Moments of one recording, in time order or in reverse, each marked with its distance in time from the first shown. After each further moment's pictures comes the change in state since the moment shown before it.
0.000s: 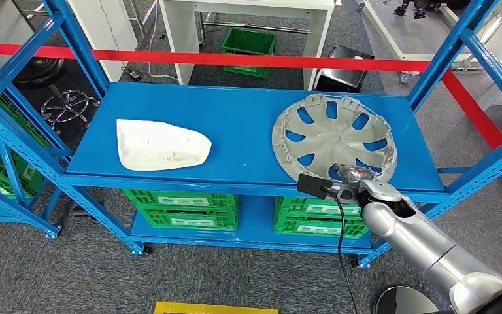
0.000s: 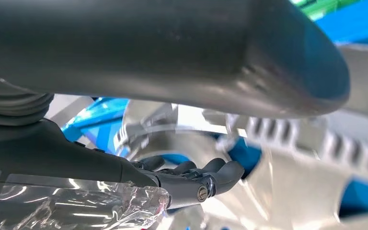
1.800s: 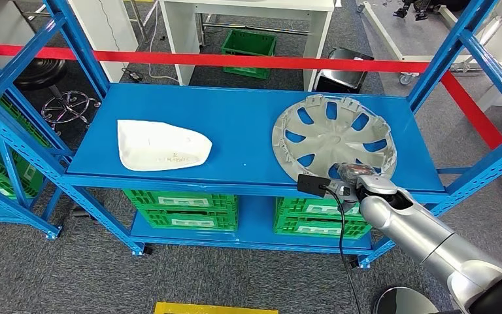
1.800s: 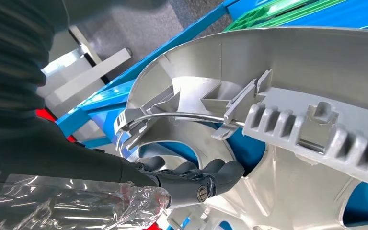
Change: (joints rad) left arm -0.030 -0.002 -0.001 0.000 -0.015 0.001 -0.021; right arm -0.088 -0.005 0.107 0.064 -0.022 0.023 0.018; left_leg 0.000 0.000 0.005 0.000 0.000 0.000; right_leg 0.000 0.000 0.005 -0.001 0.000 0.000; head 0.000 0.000
